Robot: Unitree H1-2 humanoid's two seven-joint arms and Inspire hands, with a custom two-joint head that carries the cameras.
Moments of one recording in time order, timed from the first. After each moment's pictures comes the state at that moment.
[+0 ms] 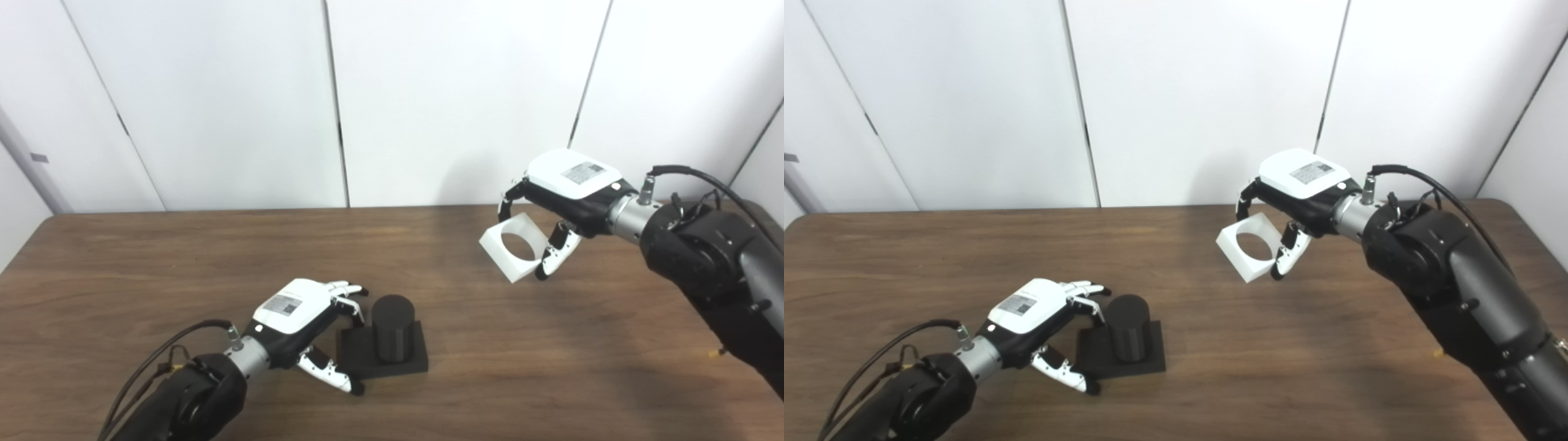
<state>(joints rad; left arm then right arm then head) -0.34 0.46 -0.49 0.06 0.75 -0.16 -0.21 -0.60 -0.65 0.31 -0.22 -0.72 0.02 0.60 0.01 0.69</state>
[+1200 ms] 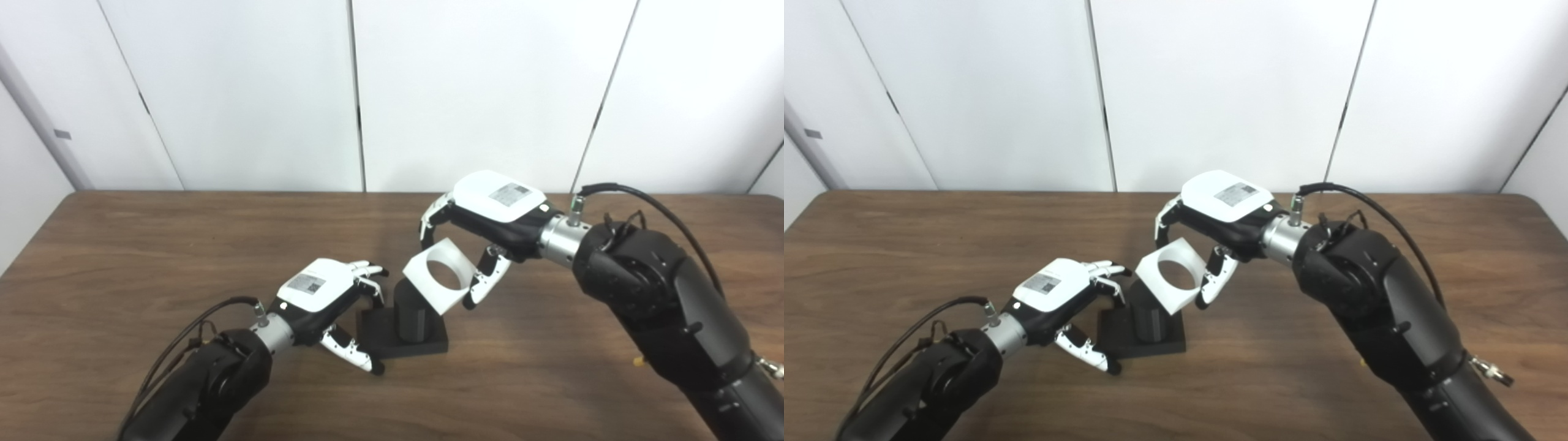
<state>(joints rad) -0.36 0.44 -0.51 0.06 0.77 -0.12 -0.21 -0.59 -0.42 0.37 -0.27 -0.71 0.03 0.67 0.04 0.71</state>
